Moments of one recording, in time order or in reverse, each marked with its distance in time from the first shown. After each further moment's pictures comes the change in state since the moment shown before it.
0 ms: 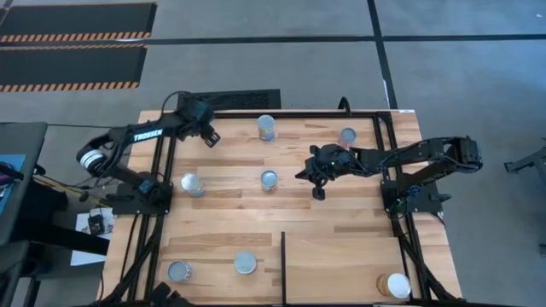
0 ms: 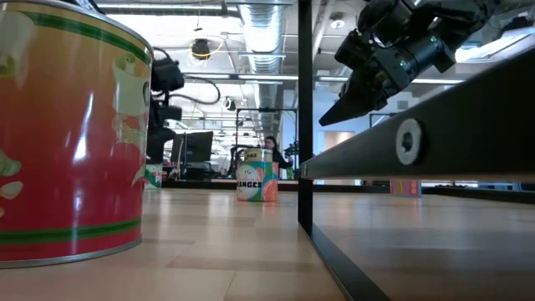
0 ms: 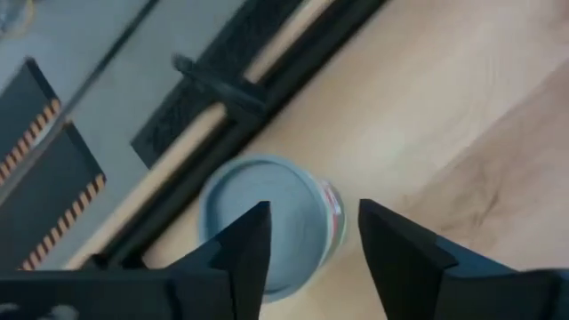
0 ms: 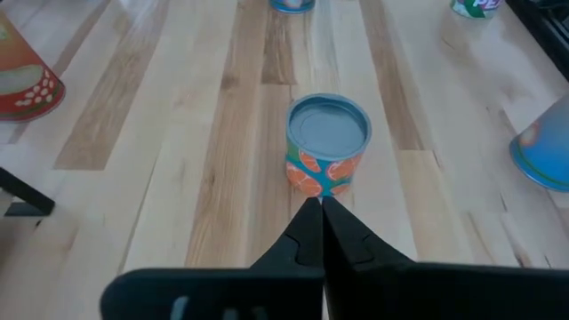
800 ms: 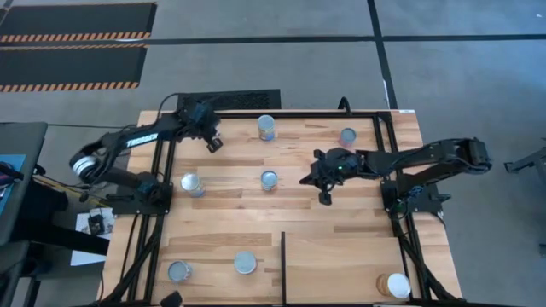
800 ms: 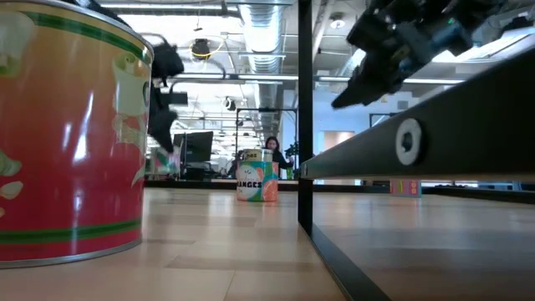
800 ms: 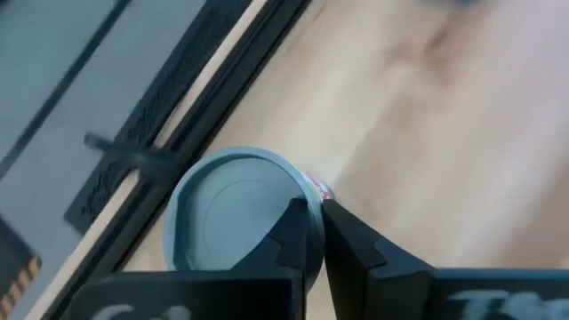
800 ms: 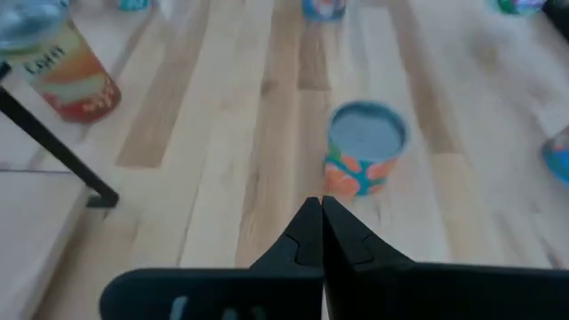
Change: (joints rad) left arm -0.080 -0.117 -0.002 -0.026 0.199 0.086; right arm 0.059 -0.117 0.000 -0.100 0.000 0.050
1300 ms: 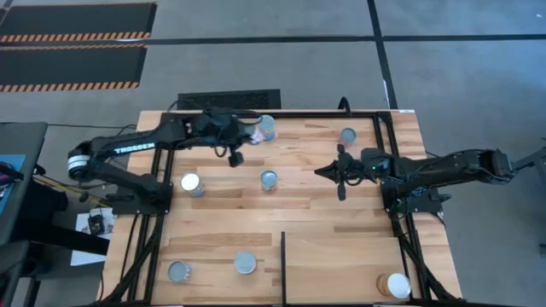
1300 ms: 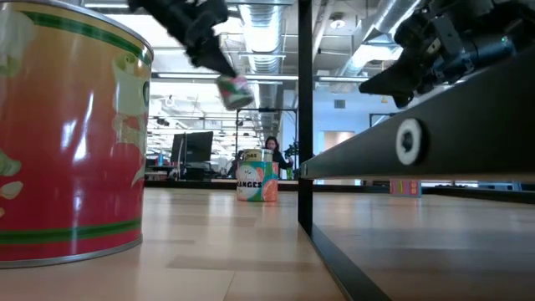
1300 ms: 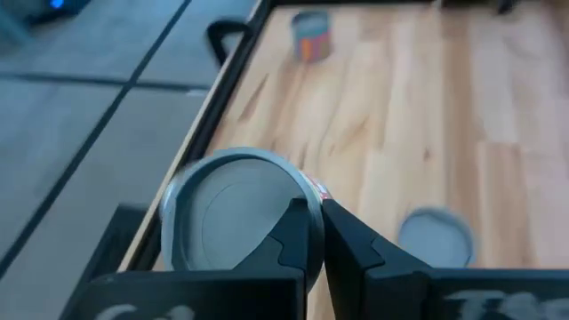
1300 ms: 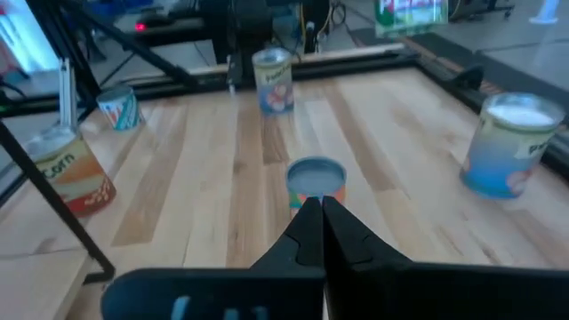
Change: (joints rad) left arm -0.445 -0.007 0.323 -0.014 0.050 -0.069; right arm -0.042 -0.350 -0.347 0.329 0.058 0.144
